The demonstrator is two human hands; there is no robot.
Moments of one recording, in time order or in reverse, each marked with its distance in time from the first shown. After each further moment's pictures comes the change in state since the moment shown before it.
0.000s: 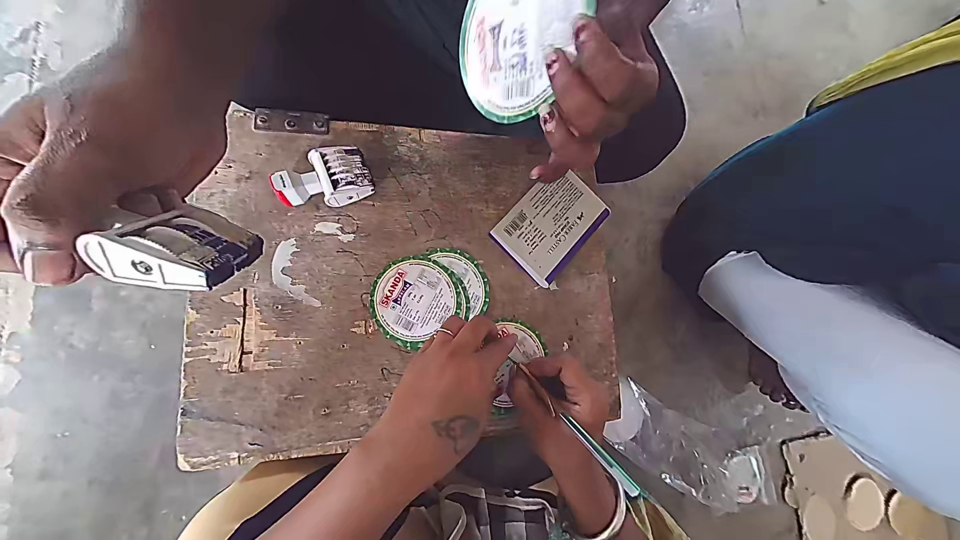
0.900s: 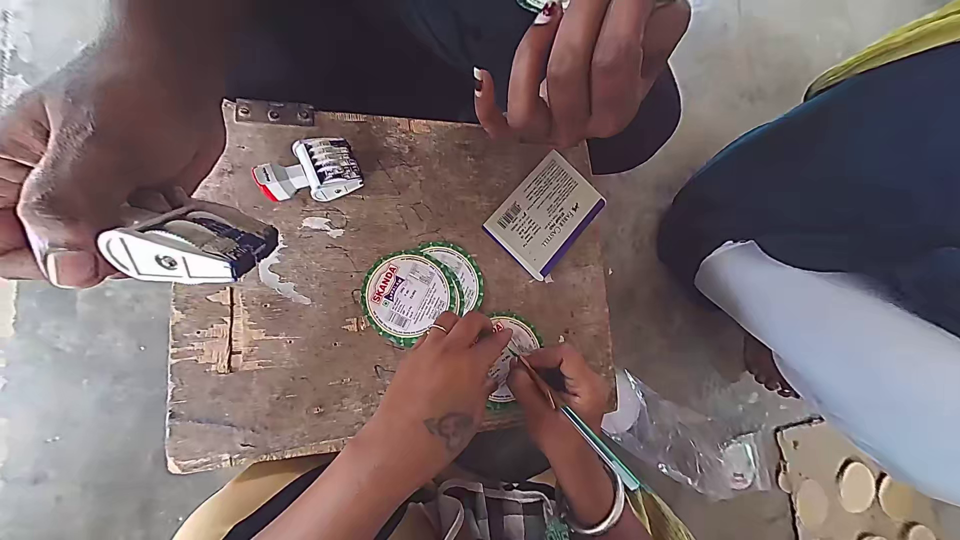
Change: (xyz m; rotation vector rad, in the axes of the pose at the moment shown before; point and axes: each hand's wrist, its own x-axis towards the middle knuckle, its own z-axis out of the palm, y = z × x) left_hand 0.000 -0.002 0.001 0.019 0.011 0.020; right_hand 0.002 0.003 0.001 0.001 0.036 -0.009
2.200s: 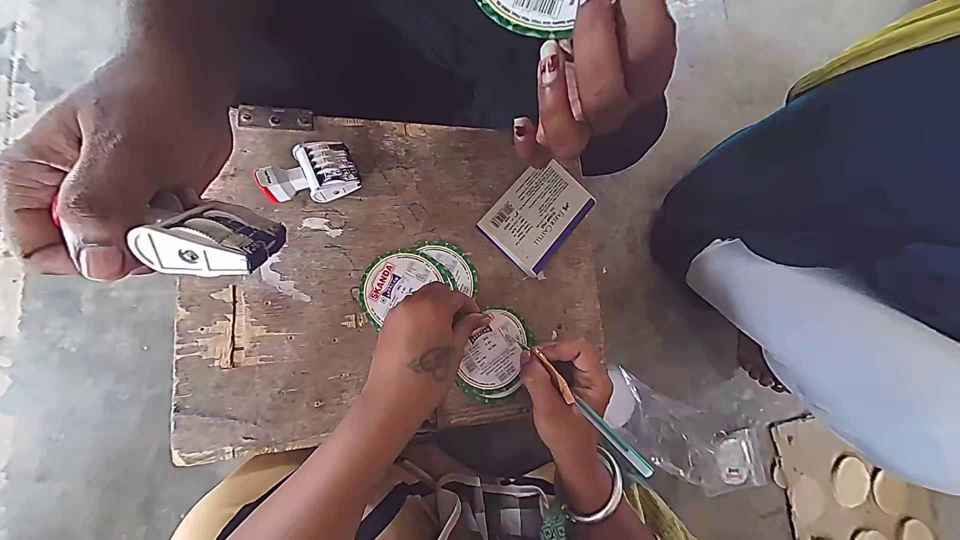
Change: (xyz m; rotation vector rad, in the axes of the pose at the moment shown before) left_hand 0.019 -0.006 -0.009 -0.095 0.183 -0.277; right_hand 0.001 0.000 -0.004 0.234 0.073 0.016
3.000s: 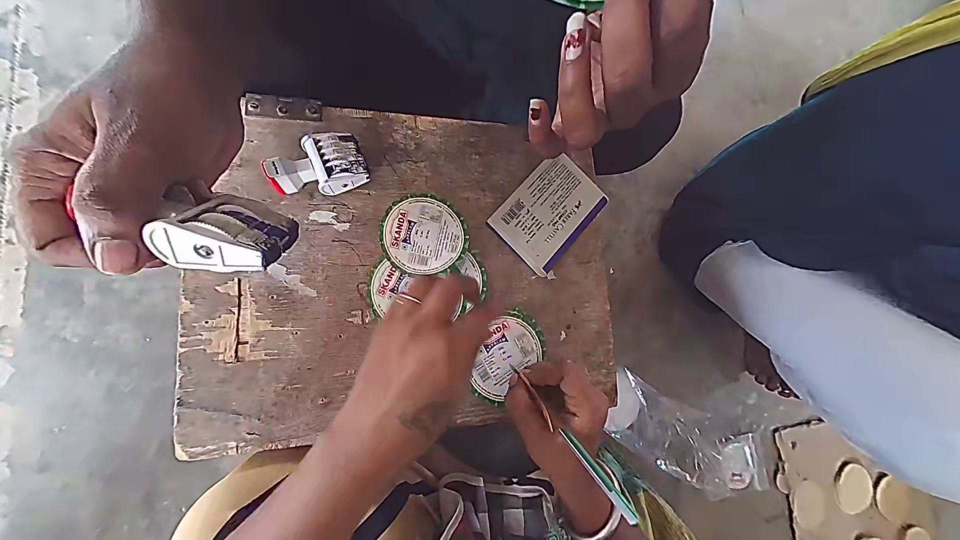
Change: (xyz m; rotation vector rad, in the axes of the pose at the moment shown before) left_hand -0.016 -0.009 -0.013 0.169 0.118 0.370; right_hand -0.017 -0.001 0.000 -0.225 -0.107 -0.114
